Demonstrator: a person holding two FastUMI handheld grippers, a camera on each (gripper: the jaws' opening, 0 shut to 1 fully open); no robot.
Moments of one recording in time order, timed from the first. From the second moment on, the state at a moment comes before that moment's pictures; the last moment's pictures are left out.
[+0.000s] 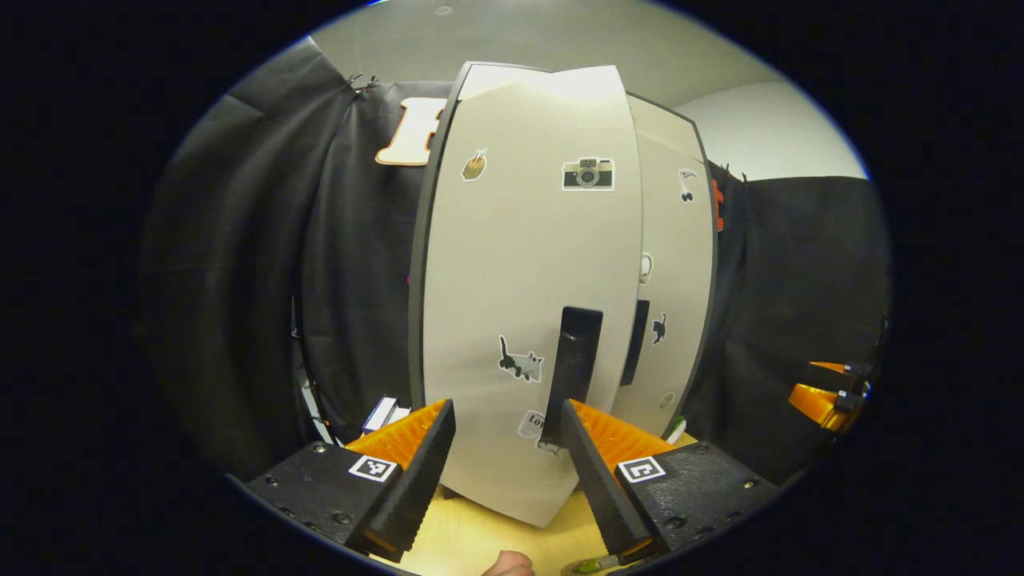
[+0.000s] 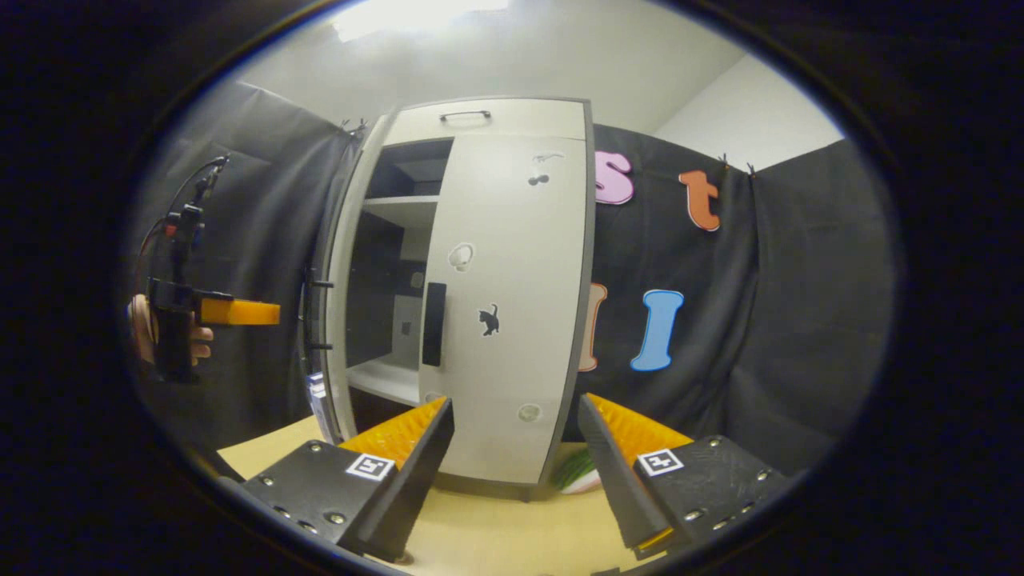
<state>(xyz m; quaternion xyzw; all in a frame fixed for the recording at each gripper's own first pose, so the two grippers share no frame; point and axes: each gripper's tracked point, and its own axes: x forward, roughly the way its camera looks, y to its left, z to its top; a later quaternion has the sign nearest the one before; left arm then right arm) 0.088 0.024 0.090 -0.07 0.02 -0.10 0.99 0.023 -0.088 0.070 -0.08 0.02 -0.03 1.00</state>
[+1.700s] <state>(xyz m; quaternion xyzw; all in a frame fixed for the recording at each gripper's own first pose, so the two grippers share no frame) -0.014 0.049 0.095 -0.05 -0.01 -0.04 1.00 -0.046 -0.025 0.122 -0.04 -0.01 -0.08 1.00</state>
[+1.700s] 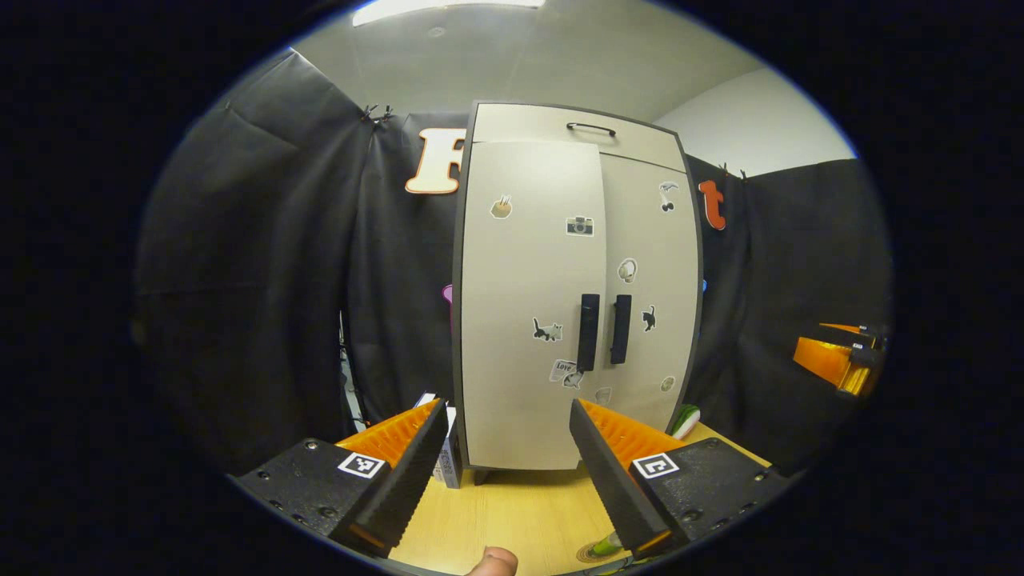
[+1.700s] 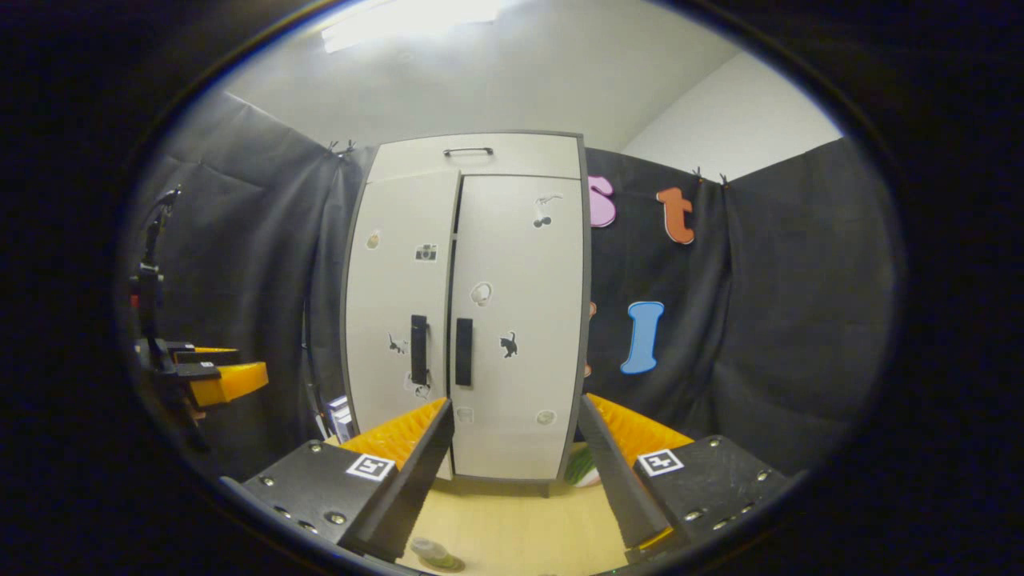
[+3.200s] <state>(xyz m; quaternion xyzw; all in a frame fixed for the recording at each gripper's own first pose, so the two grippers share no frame) 0.000 0.027 0.105 -0.08 -0.01 -0.03 1.00 -0.036 -0.026 0.128 -0.07 -0.02 -0.05 1.00</state>
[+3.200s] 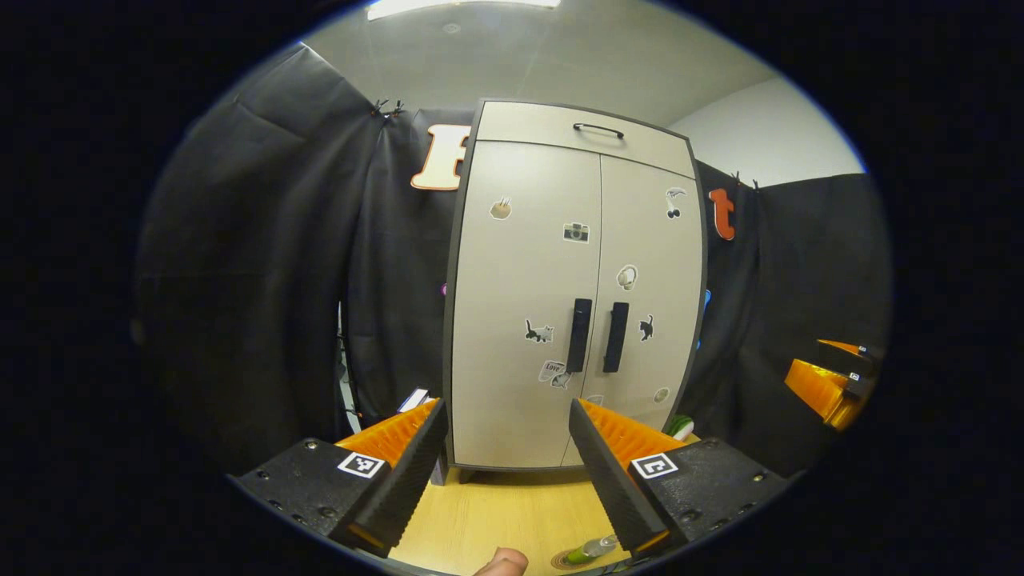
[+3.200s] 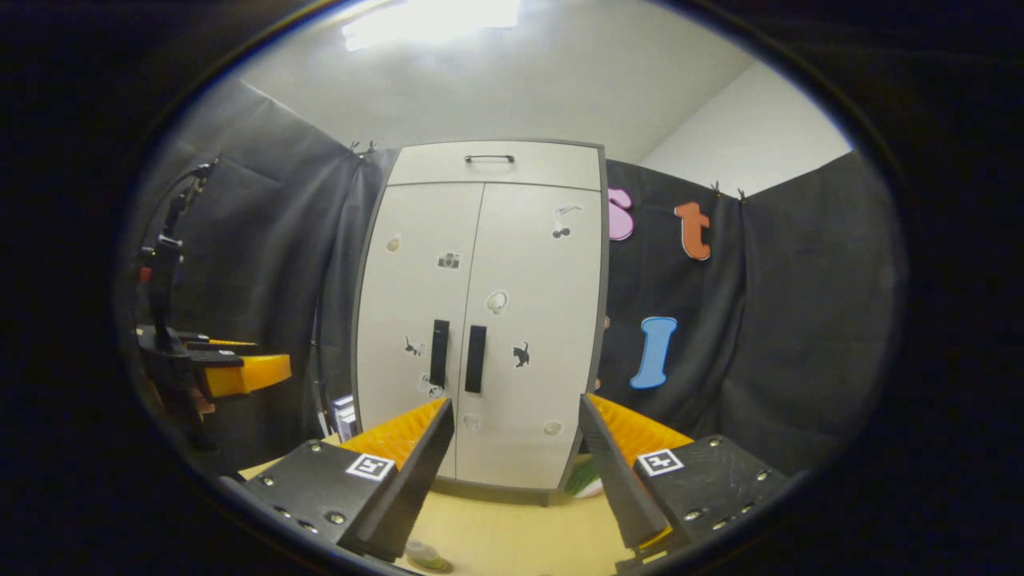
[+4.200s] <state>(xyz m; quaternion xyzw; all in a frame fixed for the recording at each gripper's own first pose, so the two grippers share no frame) 0.037 -0.055 0.119 -0.07 -0.03 -0.01 1.00 -0.033 -0.109 0.122 -0.07 -0.03 -0.05 1.00</state>
